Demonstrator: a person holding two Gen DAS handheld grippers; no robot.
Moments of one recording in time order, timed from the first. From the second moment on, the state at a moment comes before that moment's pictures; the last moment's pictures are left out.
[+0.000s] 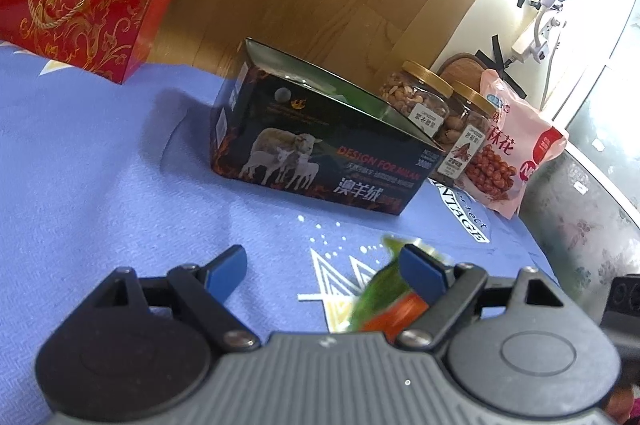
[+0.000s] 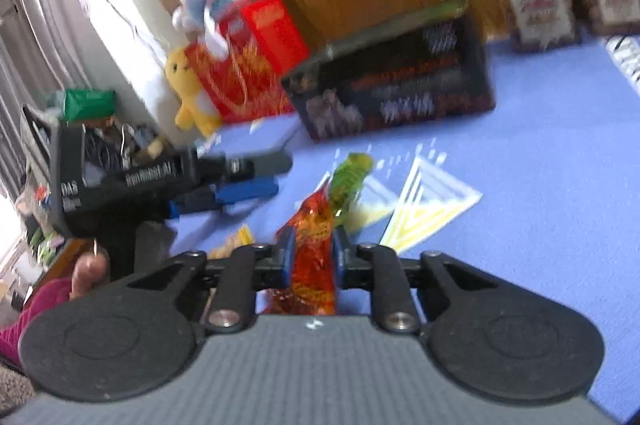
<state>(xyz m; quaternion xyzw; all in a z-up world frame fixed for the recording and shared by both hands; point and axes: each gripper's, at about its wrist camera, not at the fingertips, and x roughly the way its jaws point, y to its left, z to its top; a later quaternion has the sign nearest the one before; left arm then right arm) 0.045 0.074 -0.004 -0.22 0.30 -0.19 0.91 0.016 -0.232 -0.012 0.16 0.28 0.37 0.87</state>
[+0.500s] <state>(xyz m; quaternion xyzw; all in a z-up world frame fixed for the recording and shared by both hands) 0.045 0.074 -0.004 -0.22 0.30 -0.19 0.91 0.018 -0.267 -0.013 0.29 0.27 0.42 0.82</state>
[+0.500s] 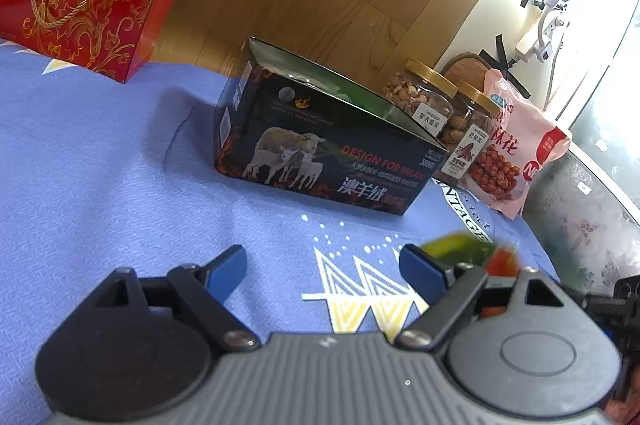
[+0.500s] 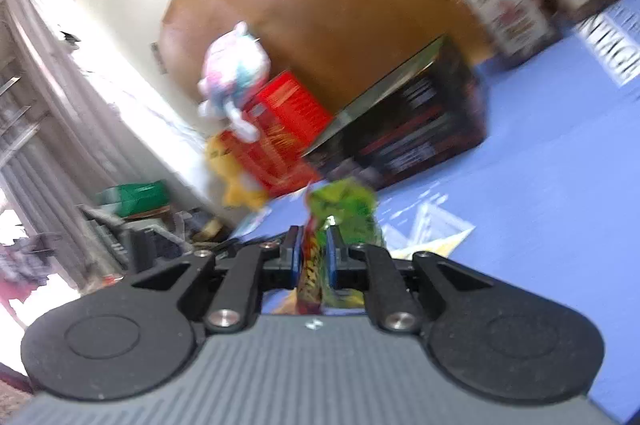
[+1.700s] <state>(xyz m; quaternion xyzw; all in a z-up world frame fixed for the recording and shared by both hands) 0.061 0.048 -0.002 -0.30 0.42 -0.29 0.80 0.017 -0.234 -0.013 0.17 0.34 0.36 0.85</state>
